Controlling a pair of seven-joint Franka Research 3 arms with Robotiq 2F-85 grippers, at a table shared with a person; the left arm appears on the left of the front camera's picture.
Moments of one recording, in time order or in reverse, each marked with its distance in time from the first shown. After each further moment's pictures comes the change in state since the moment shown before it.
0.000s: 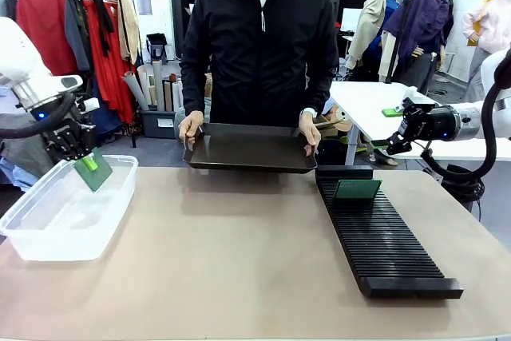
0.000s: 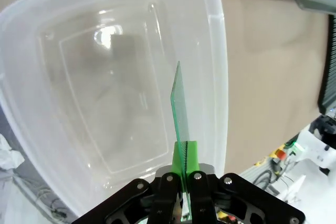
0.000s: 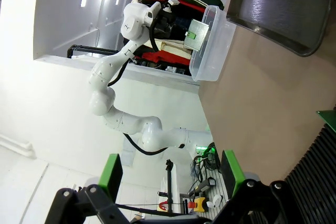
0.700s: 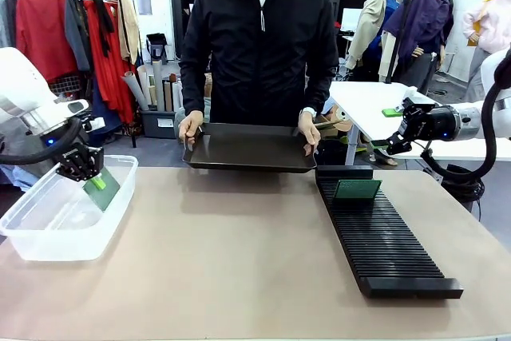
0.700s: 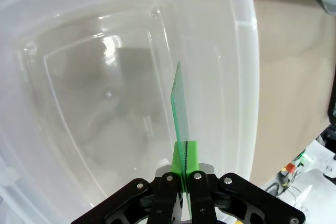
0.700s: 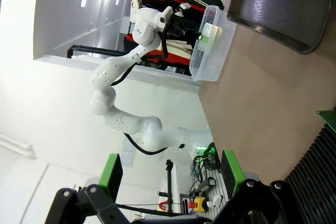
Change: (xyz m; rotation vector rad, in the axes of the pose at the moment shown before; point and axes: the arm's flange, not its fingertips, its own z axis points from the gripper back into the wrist) left arm -0.003 0.020 -0.051 -0.014 -0.048 -0.020; right arm 0.000 0.000 0.000 0.000 0.000 0.000
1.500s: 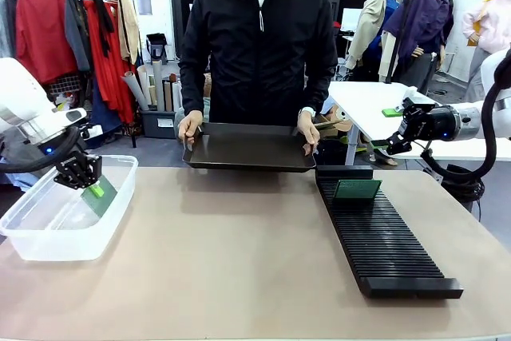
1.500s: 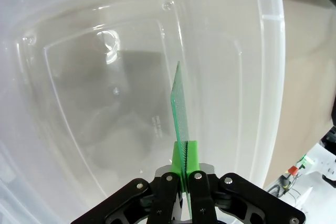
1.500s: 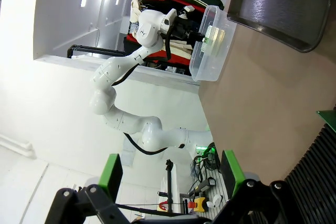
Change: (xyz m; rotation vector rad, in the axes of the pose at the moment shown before) left arm -0.006 0.013 -0.012 0.007 0.000 0.018; right arm 0.000 0.000 0.000 0.000 0.000 0.000
